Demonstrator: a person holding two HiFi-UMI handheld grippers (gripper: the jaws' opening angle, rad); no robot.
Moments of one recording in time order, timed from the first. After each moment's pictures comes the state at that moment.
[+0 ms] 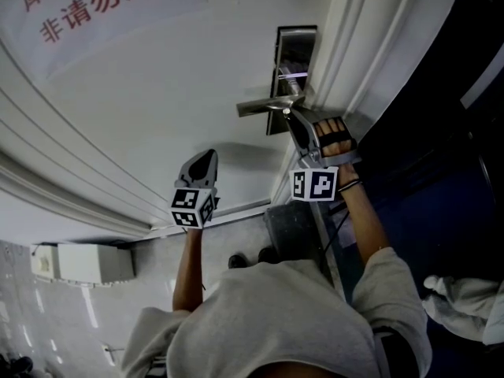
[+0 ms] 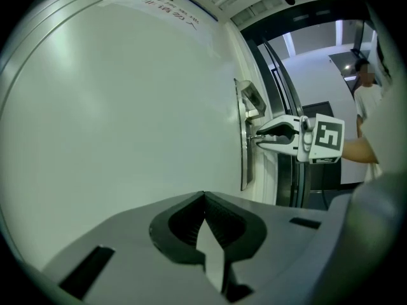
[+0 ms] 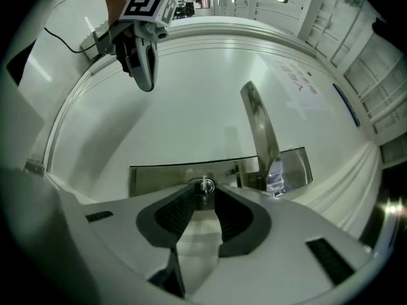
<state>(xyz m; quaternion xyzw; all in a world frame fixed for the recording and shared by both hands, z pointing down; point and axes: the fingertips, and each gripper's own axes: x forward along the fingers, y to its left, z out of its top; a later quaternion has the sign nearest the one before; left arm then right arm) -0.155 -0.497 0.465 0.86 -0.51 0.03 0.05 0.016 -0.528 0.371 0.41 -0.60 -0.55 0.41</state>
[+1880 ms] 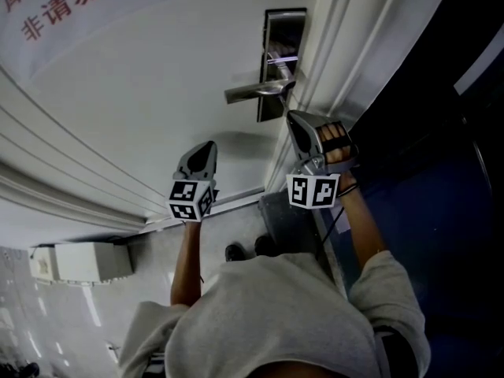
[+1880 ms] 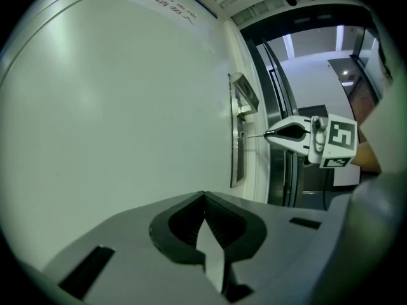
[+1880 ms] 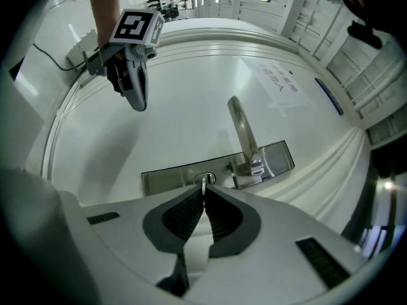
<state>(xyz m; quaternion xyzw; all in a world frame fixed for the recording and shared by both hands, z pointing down) -0.135 -0.494 0.479 0.87 -0.49 0.03 0.06 0.030 -0.490 0.375 0.45 -0.62 -0.52 0.38</state>
